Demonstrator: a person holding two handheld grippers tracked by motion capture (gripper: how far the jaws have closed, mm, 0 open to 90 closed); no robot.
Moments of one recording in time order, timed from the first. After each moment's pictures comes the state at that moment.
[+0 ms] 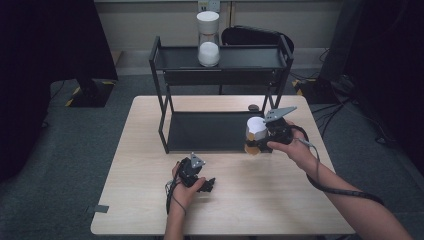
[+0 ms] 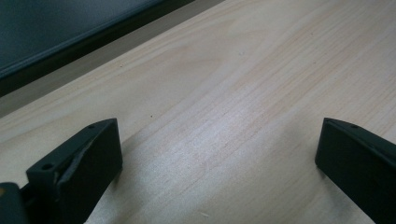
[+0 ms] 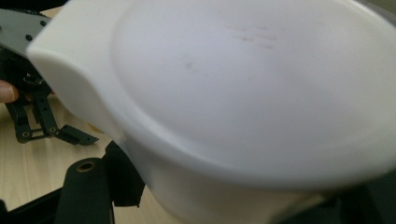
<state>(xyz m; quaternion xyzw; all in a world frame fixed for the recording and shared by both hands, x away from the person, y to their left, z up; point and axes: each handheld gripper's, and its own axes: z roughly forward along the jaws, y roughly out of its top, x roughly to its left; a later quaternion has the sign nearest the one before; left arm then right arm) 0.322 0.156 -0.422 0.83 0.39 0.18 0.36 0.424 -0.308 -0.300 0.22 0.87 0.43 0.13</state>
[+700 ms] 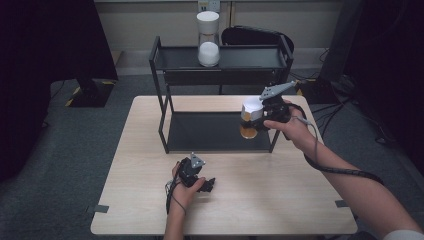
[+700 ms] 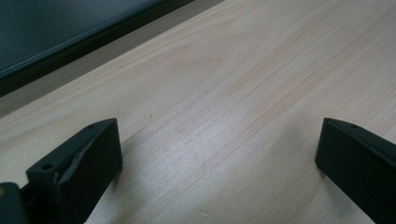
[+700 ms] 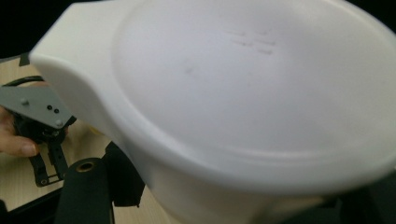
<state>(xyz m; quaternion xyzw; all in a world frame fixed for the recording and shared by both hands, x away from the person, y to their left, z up) 0.322 0.156 -0.422 0.83 0.39 0.18 0.36 0.450 -0.295 -0.244 0.21 0.86 0.45 0.12</state>
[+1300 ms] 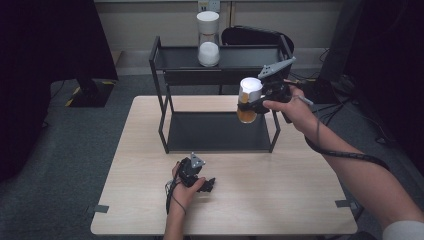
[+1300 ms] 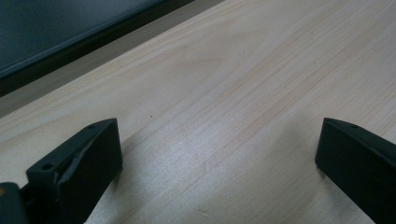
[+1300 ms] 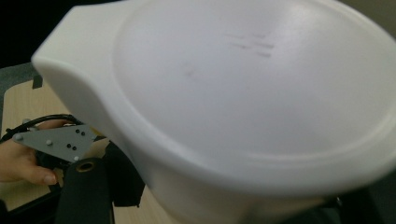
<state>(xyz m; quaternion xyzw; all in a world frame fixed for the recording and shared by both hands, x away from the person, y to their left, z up) 0.322 0.156 -0.421 0.83 0.40 0.18 0.36 0.460 -0.285 -0.185 0.20 0.86 0.45 0.12</state>
